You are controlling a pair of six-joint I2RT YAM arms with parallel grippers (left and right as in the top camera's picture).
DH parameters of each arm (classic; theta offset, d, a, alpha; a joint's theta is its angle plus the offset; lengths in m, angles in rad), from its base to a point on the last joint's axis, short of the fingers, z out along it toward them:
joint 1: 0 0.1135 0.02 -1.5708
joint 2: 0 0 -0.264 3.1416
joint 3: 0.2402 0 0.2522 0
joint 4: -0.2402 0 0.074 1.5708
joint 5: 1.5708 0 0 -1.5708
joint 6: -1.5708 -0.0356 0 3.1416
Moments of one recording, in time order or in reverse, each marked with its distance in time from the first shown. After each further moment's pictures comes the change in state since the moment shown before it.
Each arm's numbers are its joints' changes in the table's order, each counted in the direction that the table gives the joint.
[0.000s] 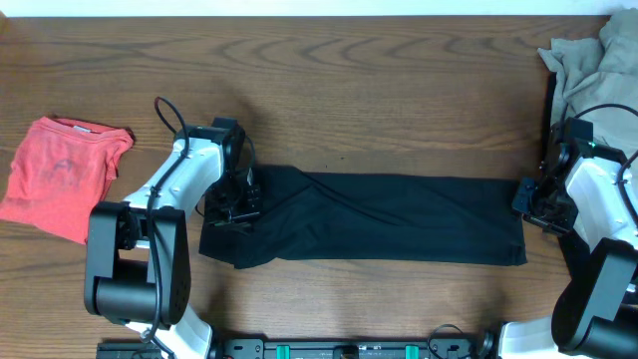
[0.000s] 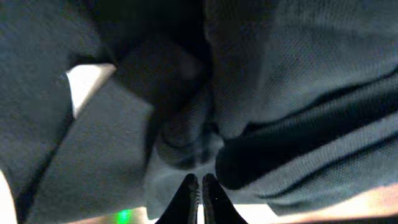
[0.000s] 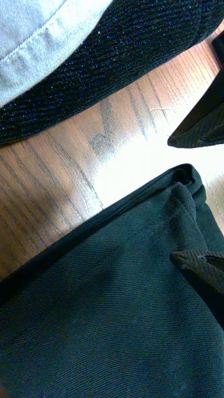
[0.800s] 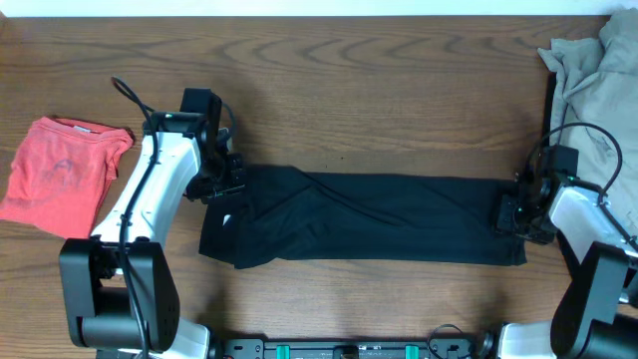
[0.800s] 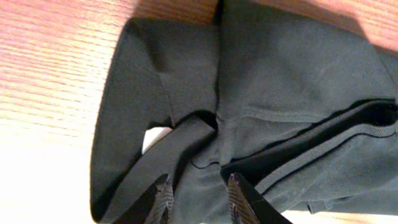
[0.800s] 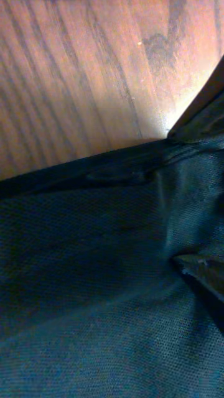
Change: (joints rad) left arm 0.067 -0.115 0.111 0.038 -0.065 0.028; right arm 0.000 -0.041 -0.270 0.358 -0.139 0.213
